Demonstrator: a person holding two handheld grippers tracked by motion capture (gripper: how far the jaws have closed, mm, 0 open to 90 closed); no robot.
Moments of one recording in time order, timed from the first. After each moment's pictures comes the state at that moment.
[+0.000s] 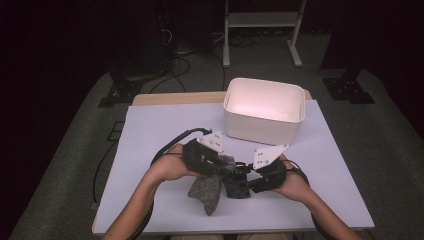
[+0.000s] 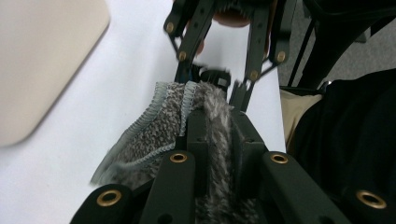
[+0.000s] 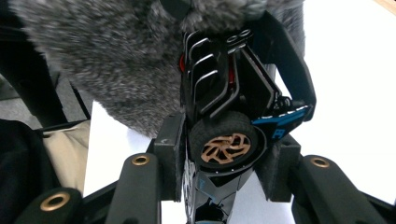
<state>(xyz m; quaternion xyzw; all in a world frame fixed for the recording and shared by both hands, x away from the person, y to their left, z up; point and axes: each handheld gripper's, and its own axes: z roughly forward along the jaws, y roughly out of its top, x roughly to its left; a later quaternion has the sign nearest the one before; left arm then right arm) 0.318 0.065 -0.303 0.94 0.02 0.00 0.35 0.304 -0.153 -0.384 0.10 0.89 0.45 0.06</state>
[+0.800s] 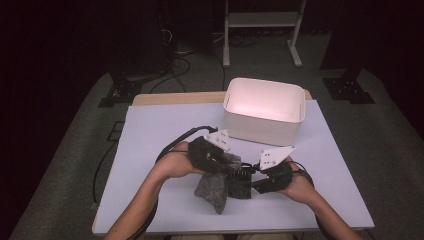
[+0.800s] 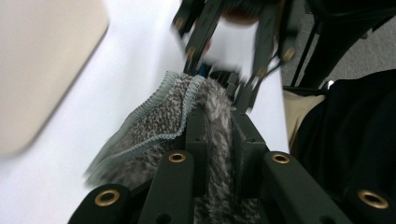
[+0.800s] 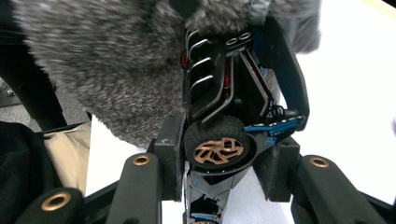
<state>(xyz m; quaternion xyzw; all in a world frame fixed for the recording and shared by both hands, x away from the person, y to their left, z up) 0.328 0.065 -0.312 0.94 0.04 0.00 0.35 0.301 -0.169 -0.386 0.12 0.88 0.46 0.06</state>
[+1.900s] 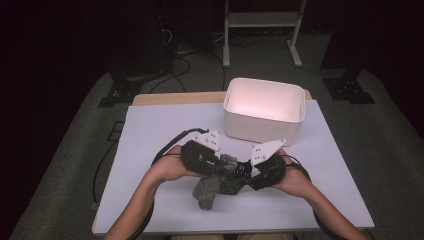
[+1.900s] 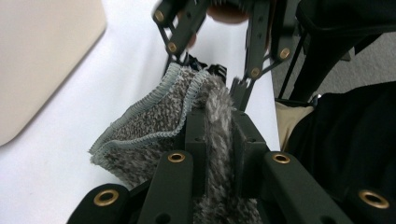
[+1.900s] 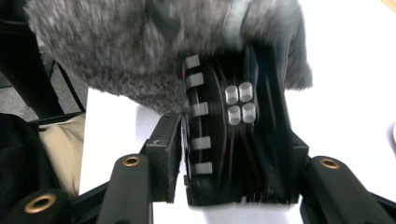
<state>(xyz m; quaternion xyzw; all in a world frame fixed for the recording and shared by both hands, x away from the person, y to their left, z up) 0.327 0.073 -0.319 0.92 0.04 -0.02 0.38 0.310 -0.151 -0.370 0.10 0.90 0.42 0.06</state>
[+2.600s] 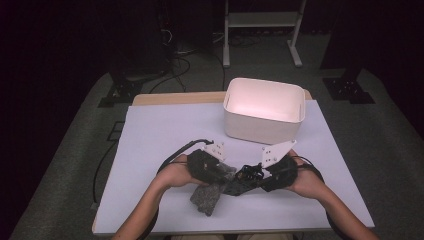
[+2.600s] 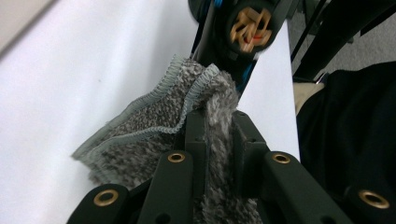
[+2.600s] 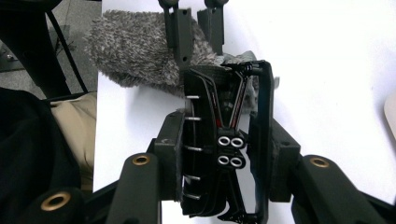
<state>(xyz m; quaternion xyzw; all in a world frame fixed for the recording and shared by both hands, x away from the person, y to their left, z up) 0.332 0.066 -0.367 0.94 0.06 -0.05 0.33 0.302 -0.176 -0.367 0.09 0.91 0.40 0.06</state>
